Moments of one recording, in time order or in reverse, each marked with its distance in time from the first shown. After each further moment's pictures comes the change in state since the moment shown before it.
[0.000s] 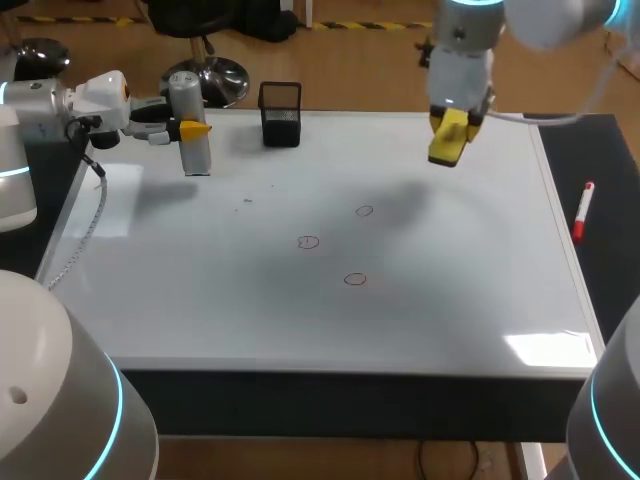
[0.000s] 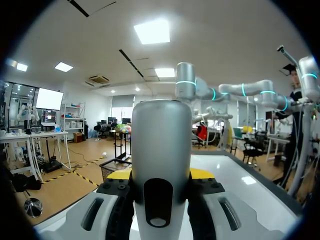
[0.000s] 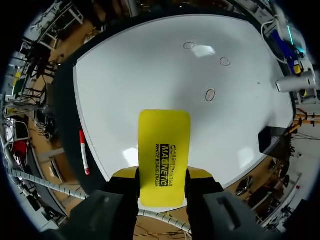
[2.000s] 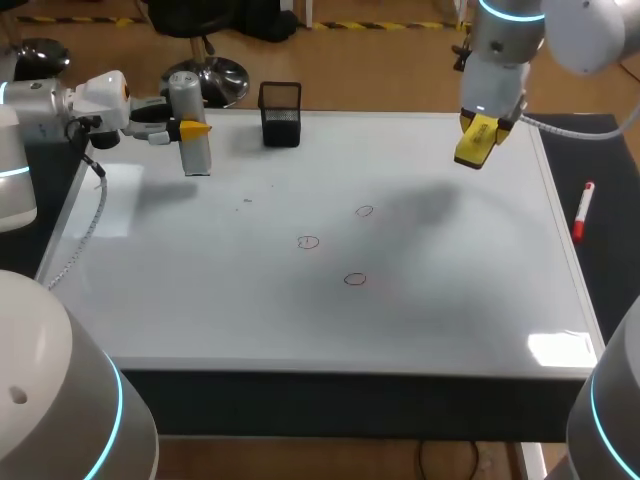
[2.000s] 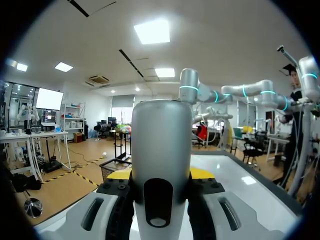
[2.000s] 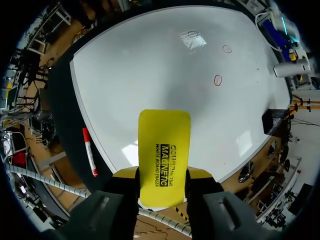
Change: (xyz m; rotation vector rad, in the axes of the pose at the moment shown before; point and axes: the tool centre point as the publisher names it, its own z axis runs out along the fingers) left arm 0.004 -0.001 0.002 0.003 0.013 0.004; right arm 0.038 -0.022 0.006 0.045 -0.051 0.080
